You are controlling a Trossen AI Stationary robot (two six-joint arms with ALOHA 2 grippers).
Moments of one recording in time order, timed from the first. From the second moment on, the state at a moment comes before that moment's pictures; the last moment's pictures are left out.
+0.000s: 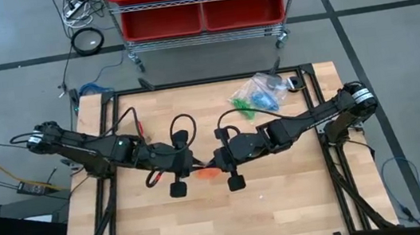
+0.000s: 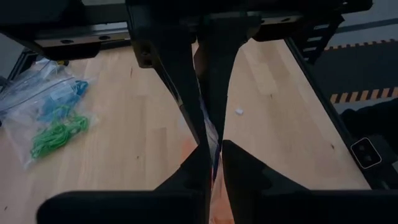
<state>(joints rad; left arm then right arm) -0.32 1.35 1.26 -0.51 -0.21 -0.06 0.27 1.66 1.46 -0.34 0.18 -0.04</state>
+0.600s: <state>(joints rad) -0.32 1.35 1.26 -0.51 -0.21 0.02 0.27 1.66 1.46 -0.36 0.18 -0.01</state>
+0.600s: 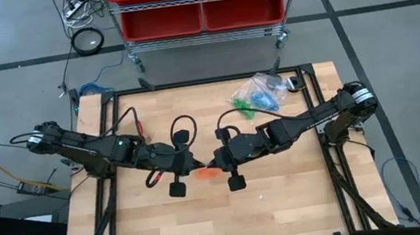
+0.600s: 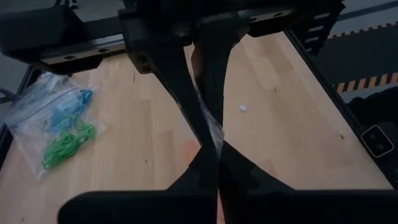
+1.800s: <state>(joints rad) -0.32 1.35 1.26 -0.56 -0.20 -0.01 0.29 1.66 1.46 -0.70 0.21 0.08</state>
